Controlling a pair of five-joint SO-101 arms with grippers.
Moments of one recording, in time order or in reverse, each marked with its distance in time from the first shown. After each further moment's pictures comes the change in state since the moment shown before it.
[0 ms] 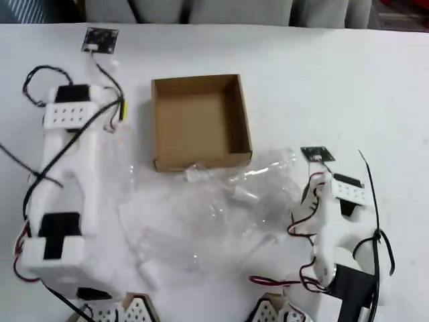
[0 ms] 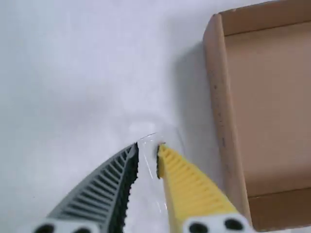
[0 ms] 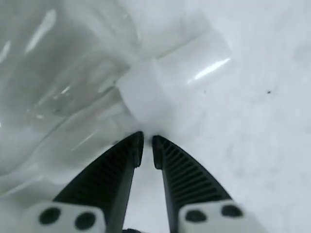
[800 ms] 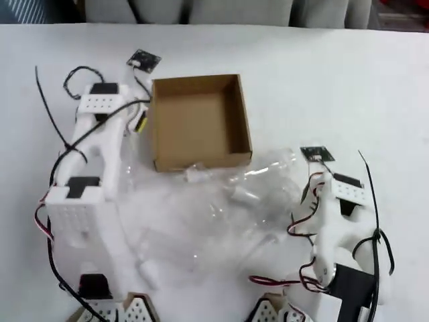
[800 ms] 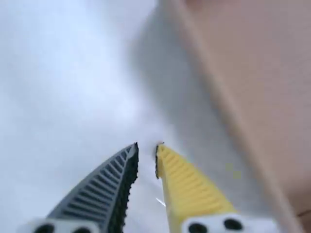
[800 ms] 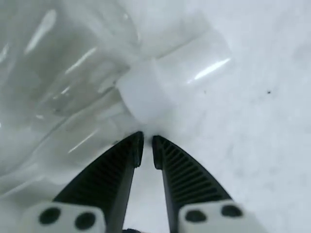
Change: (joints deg) left arm 1.8 26.3 -15.0 0.0 -16.7; right arm 0.0 0.0 0.0 0.0 0.0
